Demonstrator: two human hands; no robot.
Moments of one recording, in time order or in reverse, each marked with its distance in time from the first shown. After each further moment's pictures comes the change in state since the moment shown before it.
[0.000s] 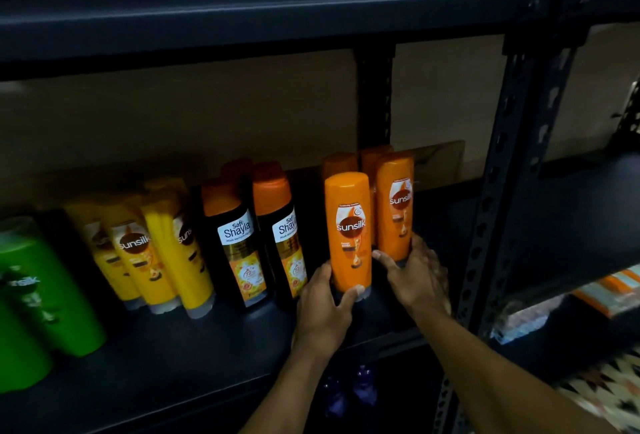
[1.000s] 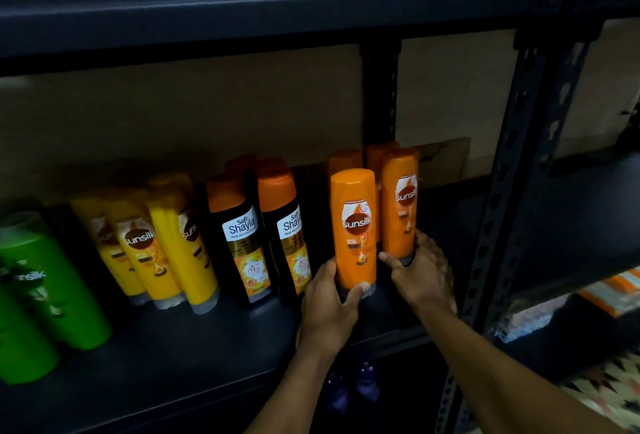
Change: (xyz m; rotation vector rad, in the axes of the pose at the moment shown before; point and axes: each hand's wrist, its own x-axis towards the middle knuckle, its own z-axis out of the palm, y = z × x) left_hand -0.002 0.002 0.000 0.010 -0.013 -0.025; right_hand -0.001 0.001 0.000 0.040 0.017 0.008
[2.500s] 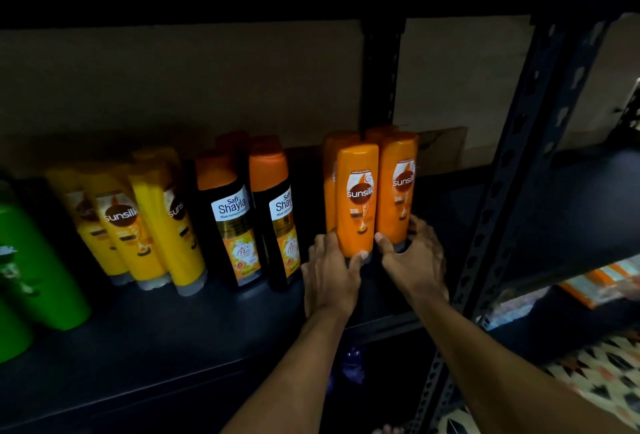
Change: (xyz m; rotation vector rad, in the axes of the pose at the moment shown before) left_hand 0.021 0.019 0.021 0.289 0.036 -0.058; right_hand -0.002 -0.002 0.000 0.073 0.039 0.007
